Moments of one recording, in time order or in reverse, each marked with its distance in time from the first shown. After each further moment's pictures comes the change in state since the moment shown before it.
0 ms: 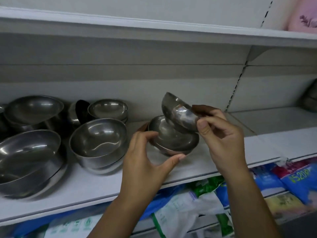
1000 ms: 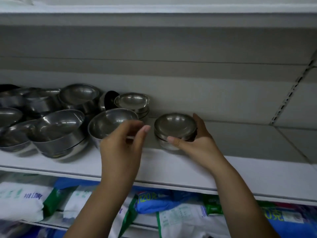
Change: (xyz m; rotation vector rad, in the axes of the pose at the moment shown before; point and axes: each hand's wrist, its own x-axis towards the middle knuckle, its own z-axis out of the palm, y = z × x) left_hand 0.007 0.010 -0.001 0.310 0.446 -0.068; right_hand 0.026 0.081 0.020 -0.036 -0.466 0.463
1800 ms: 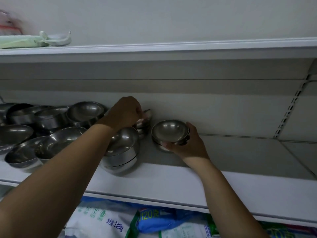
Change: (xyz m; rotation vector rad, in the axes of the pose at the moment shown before) left_hand 0.173 -0.026 0.035 0.704 -0.633 0.099; right_hand 0.048 0.010 0.016 0.025 0.091 -0.055
